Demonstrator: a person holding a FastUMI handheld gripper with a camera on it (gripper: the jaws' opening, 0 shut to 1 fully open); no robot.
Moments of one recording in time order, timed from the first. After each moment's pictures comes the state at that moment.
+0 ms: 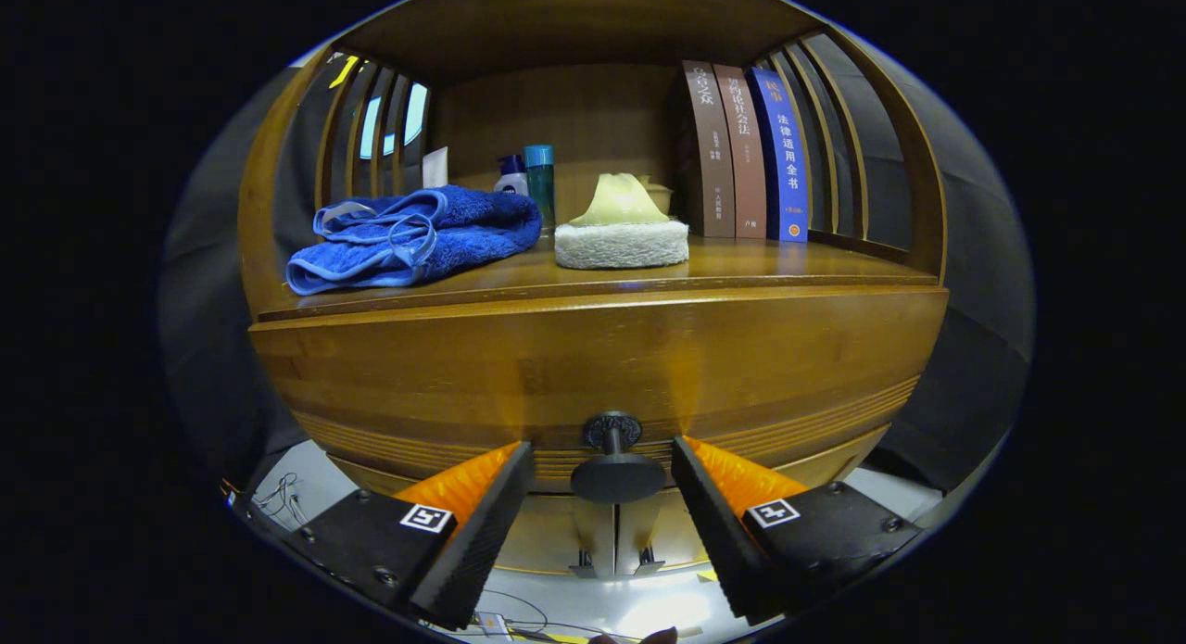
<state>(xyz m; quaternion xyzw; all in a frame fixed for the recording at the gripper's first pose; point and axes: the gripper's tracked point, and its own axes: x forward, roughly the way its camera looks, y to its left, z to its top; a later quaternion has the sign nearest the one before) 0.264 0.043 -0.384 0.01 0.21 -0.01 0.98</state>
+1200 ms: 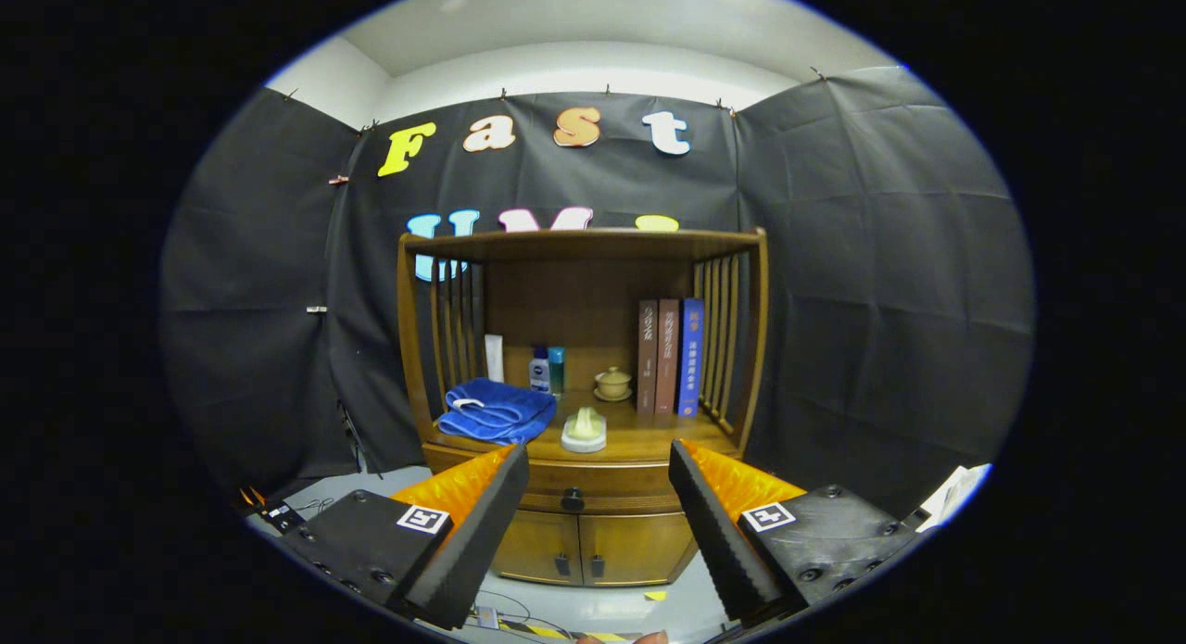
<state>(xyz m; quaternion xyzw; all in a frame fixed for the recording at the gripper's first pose) 0.040 -0.018 -0.051 0.00 0.07 0.01 1.00</state>
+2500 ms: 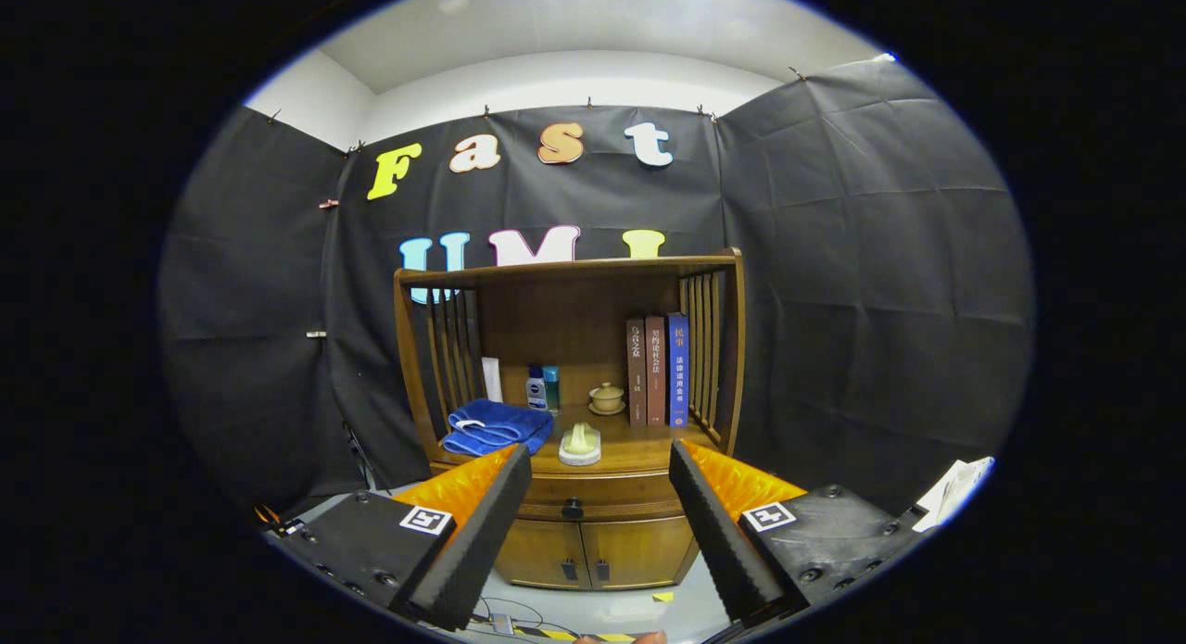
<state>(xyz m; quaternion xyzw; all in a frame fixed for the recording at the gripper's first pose) 0.029 -0.028 -0.031 0.02 0.06 0.01 1.00</state>
